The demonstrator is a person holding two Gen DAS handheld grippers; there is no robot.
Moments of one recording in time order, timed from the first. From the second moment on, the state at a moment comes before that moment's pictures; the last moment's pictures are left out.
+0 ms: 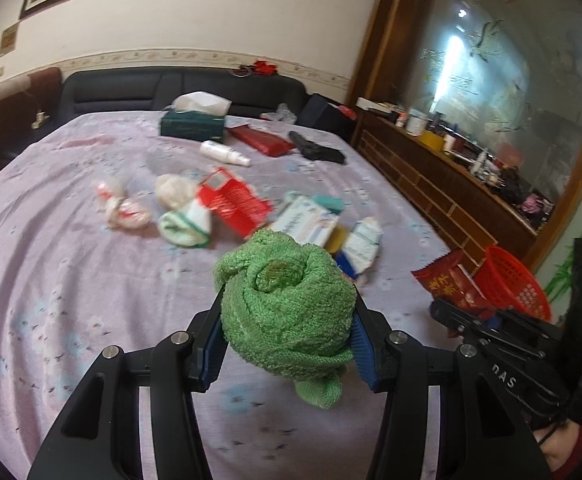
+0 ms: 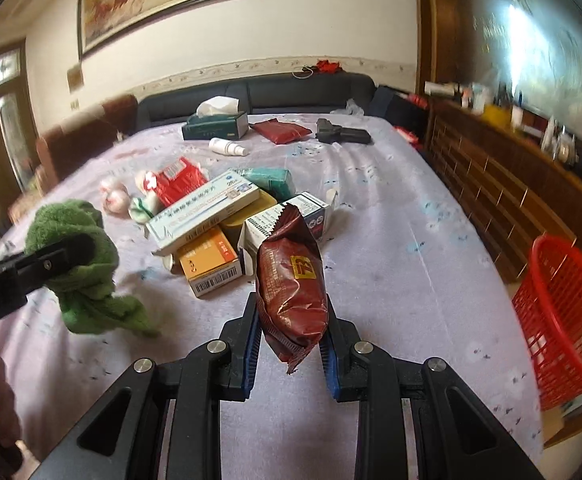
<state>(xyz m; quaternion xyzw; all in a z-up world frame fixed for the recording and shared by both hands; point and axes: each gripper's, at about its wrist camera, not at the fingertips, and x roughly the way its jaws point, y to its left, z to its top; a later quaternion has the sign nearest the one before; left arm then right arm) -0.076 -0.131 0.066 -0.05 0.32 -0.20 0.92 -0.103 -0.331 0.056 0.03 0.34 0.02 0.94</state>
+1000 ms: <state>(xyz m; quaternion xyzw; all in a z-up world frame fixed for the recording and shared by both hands) -0.076 -0.451 0.127 0.00 0.36 -0.46 0.81 -0.199 -0.592 0.128 0.22 0.26 -0.17 0.93</state>
